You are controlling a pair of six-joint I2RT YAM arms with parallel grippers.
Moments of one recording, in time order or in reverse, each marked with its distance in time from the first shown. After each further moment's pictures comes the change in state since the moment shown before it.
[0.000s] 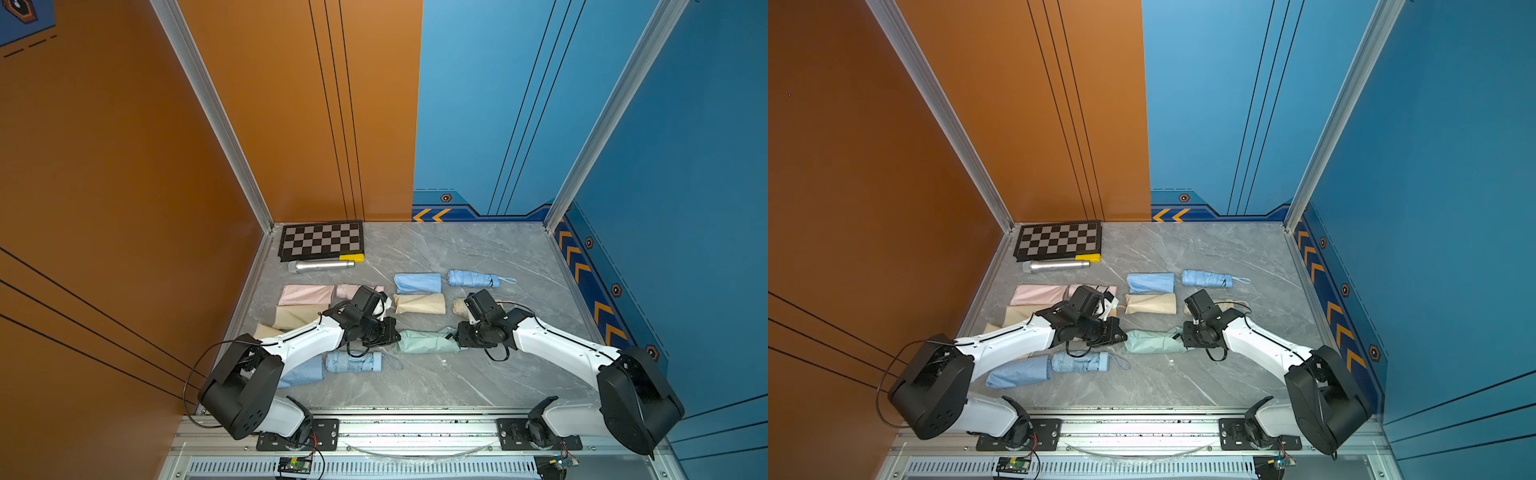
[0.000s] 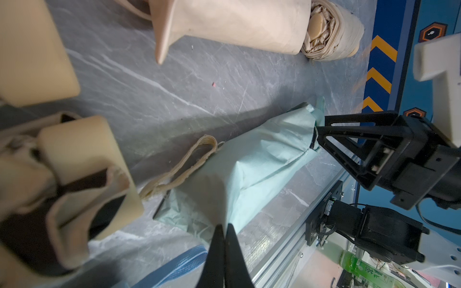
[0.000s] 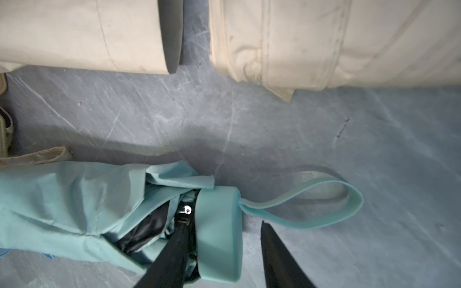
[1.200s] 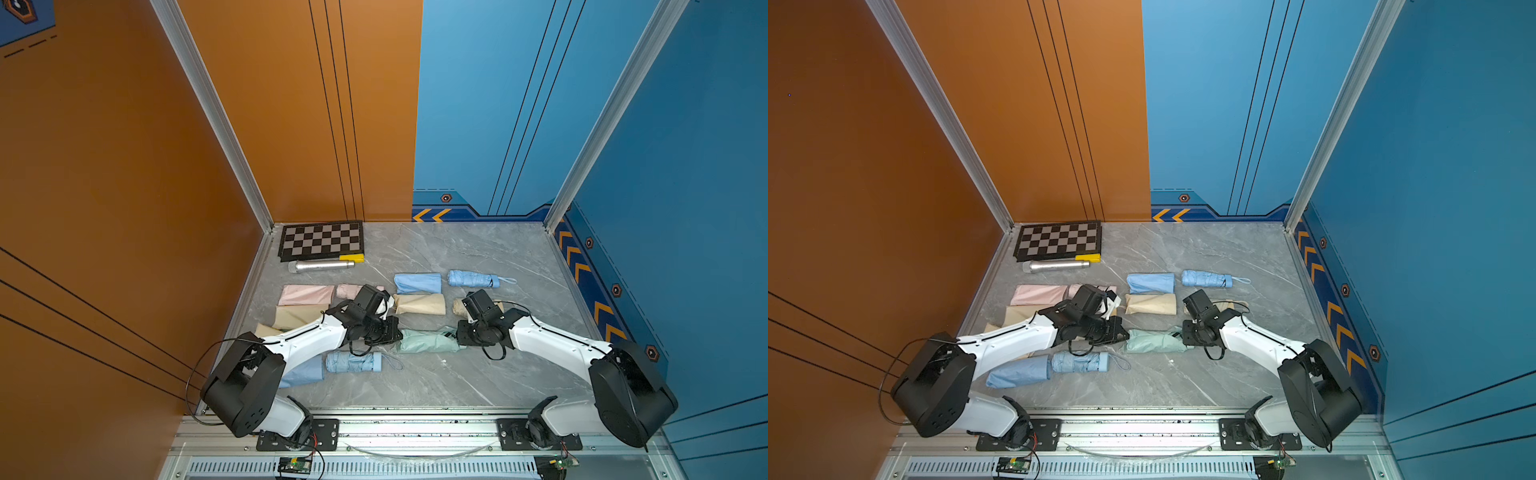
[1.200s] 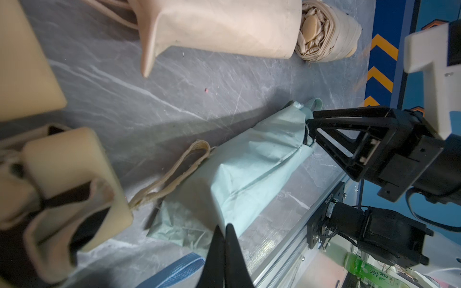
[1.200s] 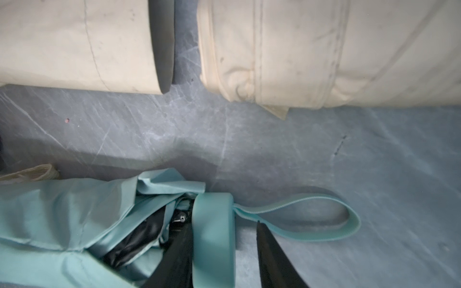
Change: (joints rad) left arm -0.020 0.016 0.023 0.001 -0.022 0.006; right arm 0.005 0.048 0.001 0.052 0.036 0.010
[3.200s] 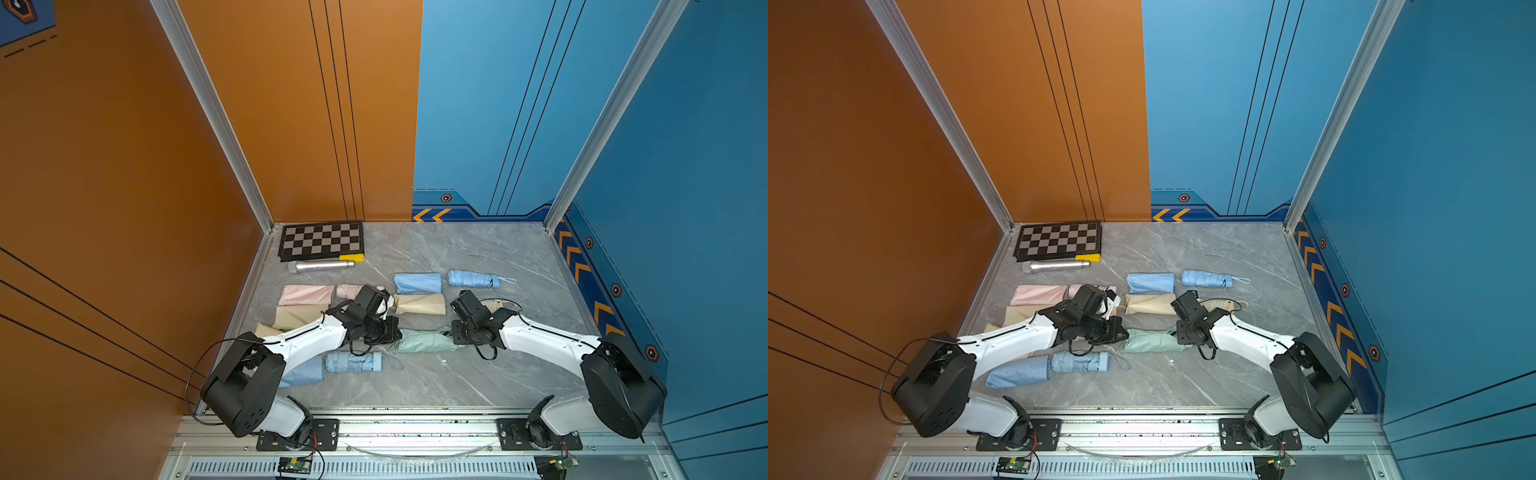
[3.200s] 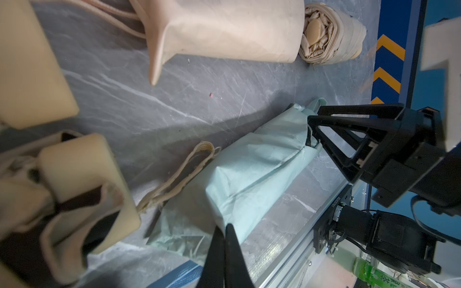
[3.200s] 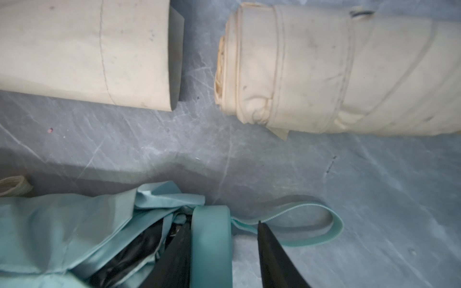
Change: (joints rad) left arm -0.002 0.000 0.000 0.003 -0.026 0.012; right arm 0.085 0.045 0.039 -0.006 0.180 -0.001
